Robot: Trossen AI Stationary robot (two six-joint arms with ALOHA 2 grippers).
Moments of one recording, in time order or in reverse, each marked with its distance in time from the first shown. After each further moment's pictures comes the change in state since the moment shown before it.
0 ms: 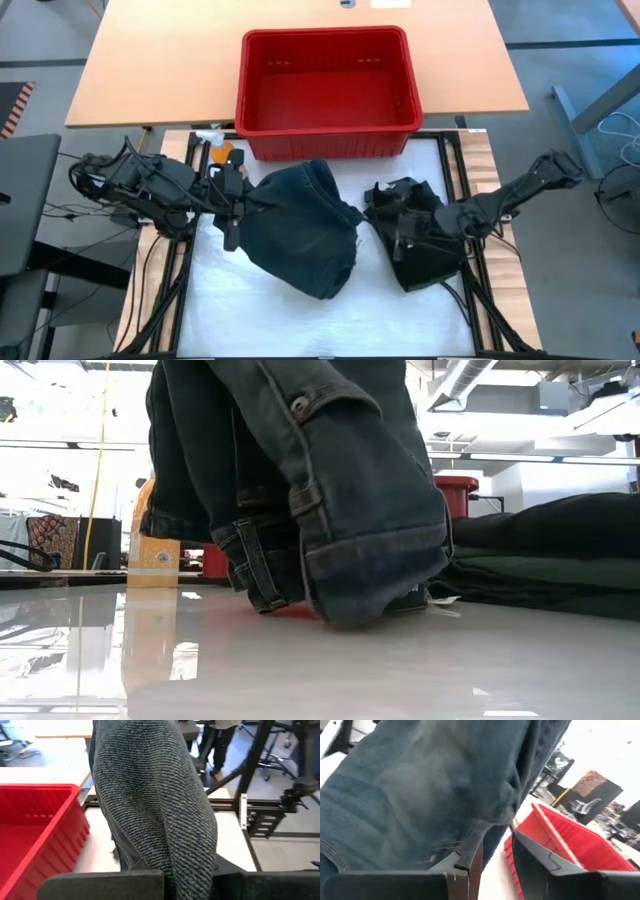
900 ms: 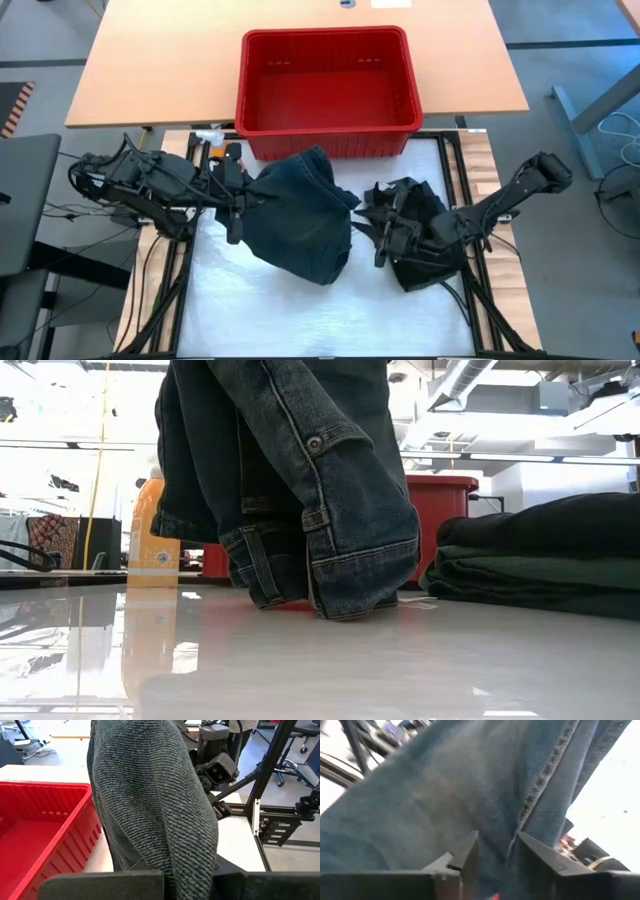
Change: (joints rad) left arm 0.019 -0.005 0.000 -0.001 -0.040 -0.006; right arm 0.066 0.193 0.051 0.424 0.135 -0.359
